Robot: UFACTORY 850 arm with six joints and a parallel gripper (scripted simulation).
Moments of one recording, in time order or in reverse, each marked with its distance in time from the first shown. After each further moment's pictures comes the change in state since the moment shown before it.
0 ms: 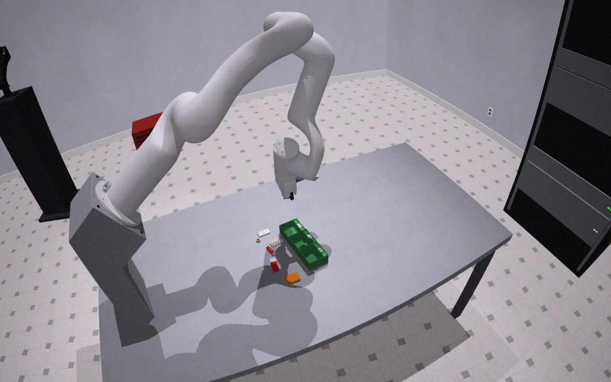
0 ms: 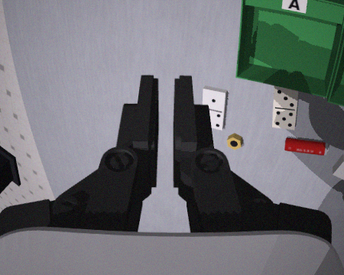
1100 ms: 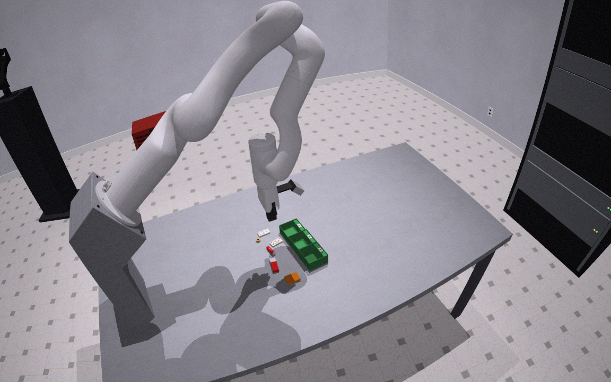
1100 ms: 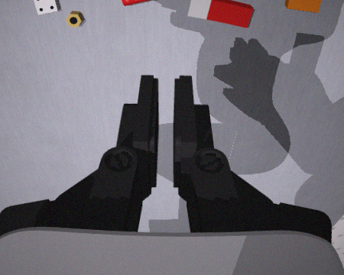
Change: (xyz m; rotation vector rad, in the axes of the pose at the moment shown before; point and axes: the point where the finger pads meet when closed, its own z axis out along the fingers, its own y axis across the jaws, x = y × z) arm -0.103 0.096 -0.084 -0.390 -0.098 0.021
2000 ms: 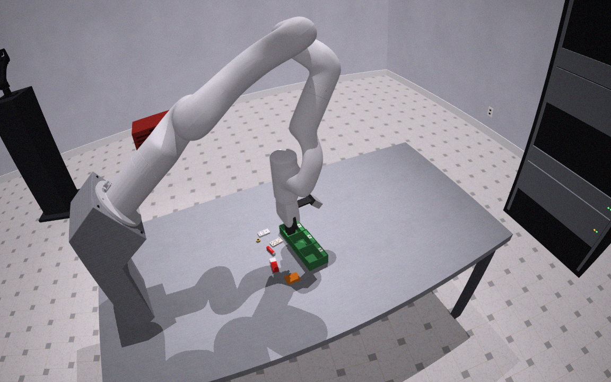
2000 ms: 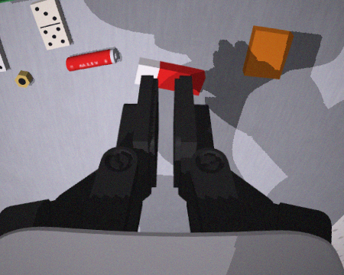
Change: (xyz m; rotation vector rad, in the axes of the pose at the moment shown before) arm 0.051 0.043 0.054 -0.013 0.000 -0.069
